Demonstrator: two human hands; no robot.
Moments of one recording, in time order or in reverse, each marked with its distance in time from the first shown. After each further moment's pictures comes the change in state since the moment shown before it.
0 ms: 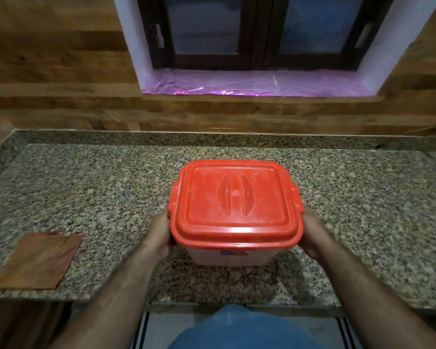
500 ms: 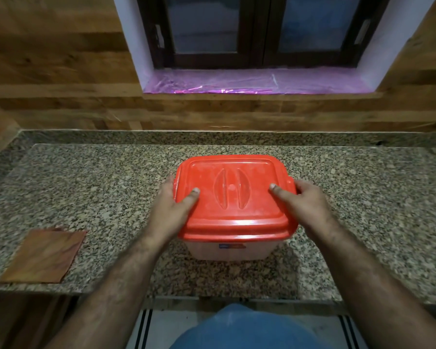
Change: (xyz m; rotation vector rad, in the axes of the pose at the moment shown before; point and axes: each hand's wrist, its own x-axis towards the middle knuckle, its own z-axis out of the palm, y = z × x) left_hand -0.055 0.045 0.023 0.423 0.057 0.444; right_hand -0.041 -0.057 0.015 -0.284 0.169 -0.197
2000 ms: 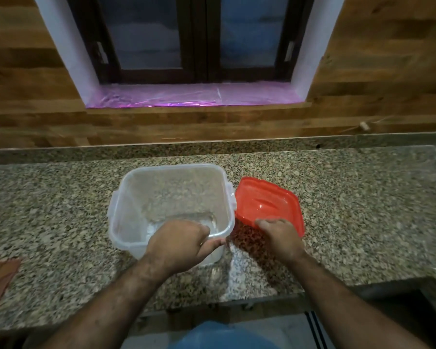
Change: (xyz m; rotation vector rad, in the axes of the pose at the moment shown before) left_hand -0.042 0.021 0.123 1.135 -0.297 0.859; right_hand 0.045 0.163 -0.080 -0.998 0.098 -0.707
